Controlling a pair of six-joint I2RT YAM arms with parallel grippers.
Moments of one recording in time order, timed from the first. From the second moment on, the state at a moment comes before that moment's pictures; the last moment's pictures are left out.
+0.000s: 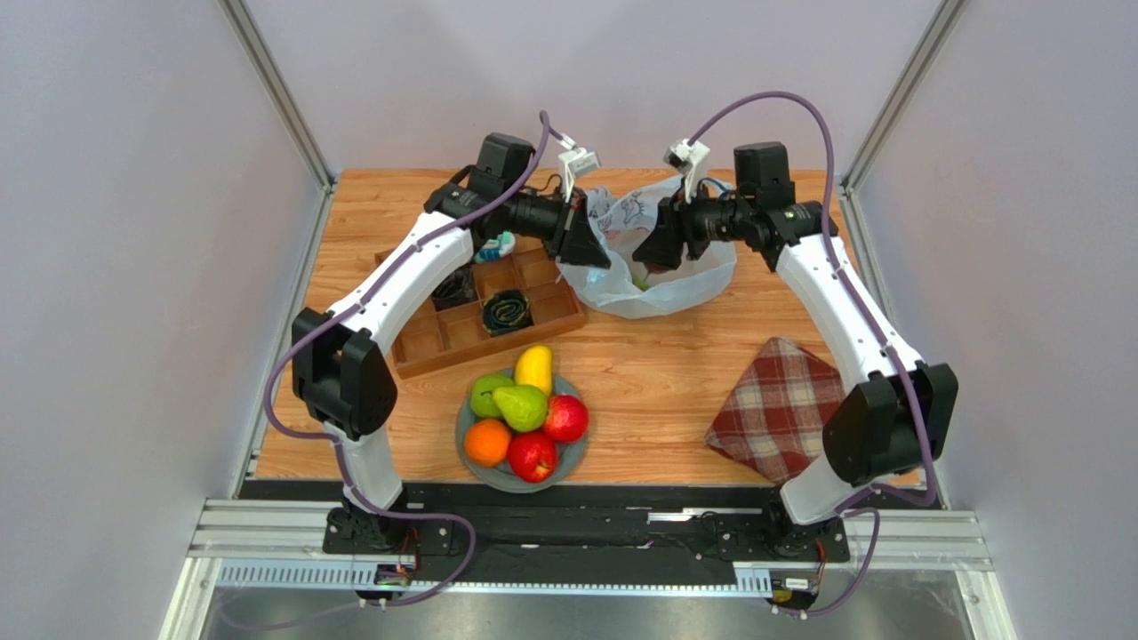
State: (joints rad) left arm -0.49 1.81 1.74 -0.58 0.98 -0.03; right arm 0.24 1.60 1.56 -0.60 -0.76 -0.20
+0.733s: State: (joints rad) left arm -0.35 1.80 1.64 -0.52 0.90 -0.08; right arm 0.64 1.85 1.45 -0.47 -0.93 -0.18
